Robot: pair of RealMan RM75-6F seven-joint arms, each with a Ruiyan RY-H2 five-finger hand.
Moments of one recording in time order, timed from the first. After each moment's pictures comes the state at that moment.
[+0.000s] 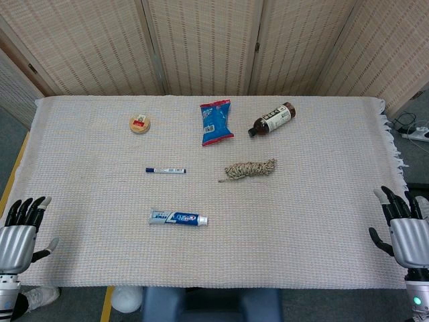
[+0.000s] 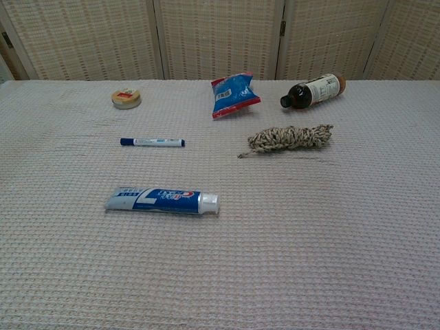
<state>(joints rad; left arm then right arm) -0.11 -1.15 -0.05 -1.61 1.49 1.48 0.19 0.05 -1.11 0.07 -1.60 -1.50 1.52 -0.08</state>
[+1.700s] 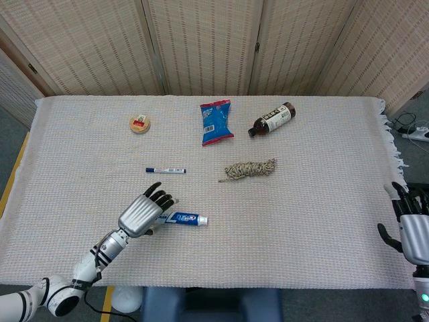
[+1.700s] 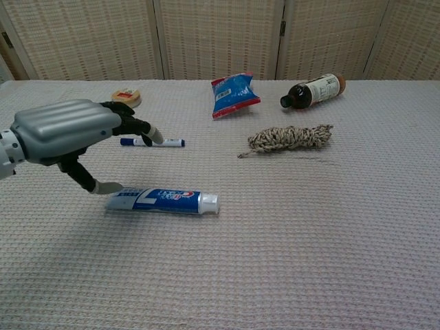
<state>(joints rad) -0.63 -1.44 -0.12 -1.55 1.55 0.95 0.35 0.05 -1.09 0.09 -1.59 -1.46 1.51 -0.07</state>
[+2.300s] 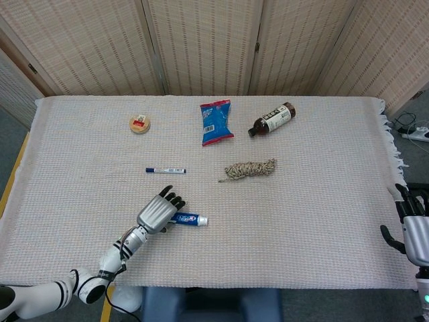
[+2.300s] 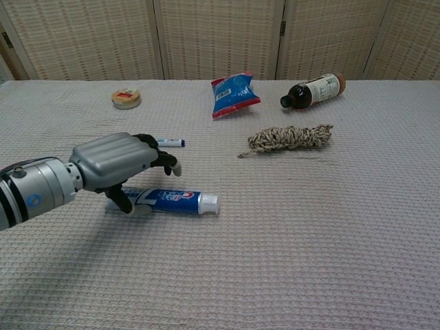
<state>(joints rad) -0.70 -1.68 -0.10 -1.24 1.49 0.92 0.38 0.05 -1.09 0.09 -1.57 -1.45 1.51 -0.04</state>
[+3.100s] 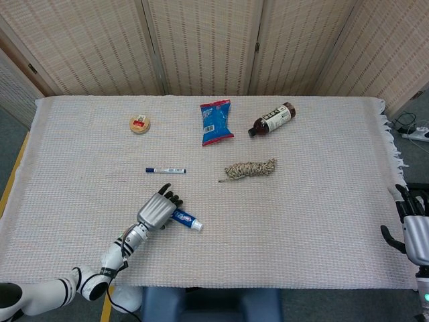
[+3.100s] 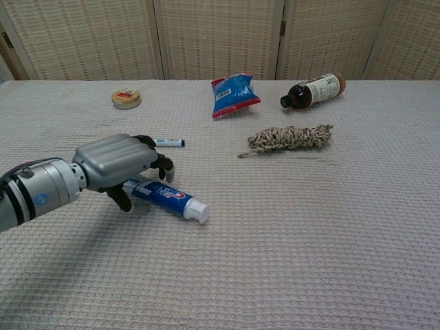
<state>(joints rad) -0.73 -1.71 -0.08 -1.19 1.44 0.92 0.38 0.05 -1.10 0.09 -1.55 -1.44 1.49 -0.02</state>
